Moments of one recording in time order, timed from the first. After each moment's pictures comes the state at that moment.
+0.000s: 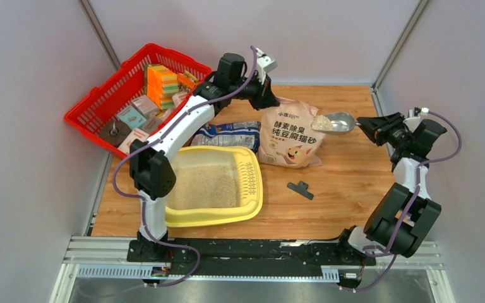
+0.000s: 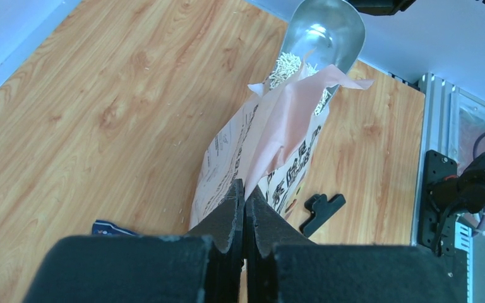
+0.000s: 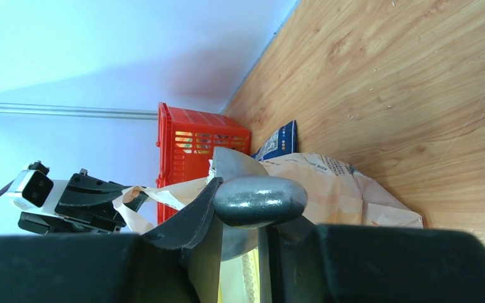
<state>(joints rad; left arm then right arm) -0.57 1.97 1.98 -0.40 0.70 0.01 -0.59 1.37 0.86 0.20 -0.99 1.03</state>
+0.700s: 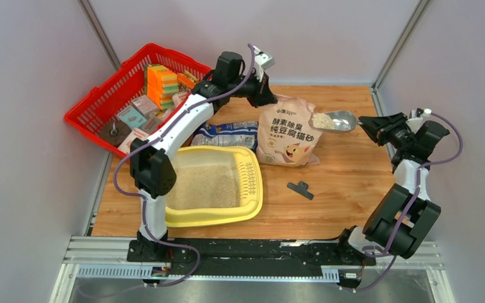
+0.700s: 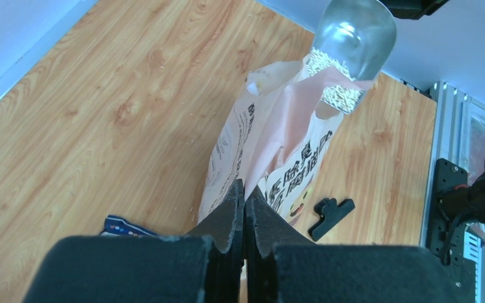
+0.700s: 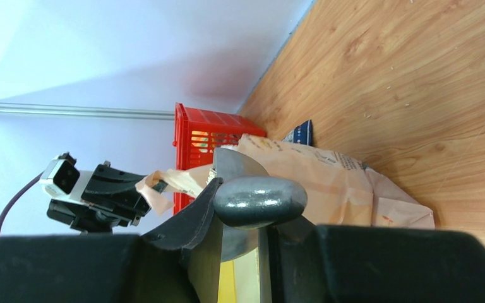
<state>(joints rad) -0.56 1.97 1.98 -0.40 0.68 0.00 -0.61 1.37 0.85 0.27 -1.03 1.11</state>
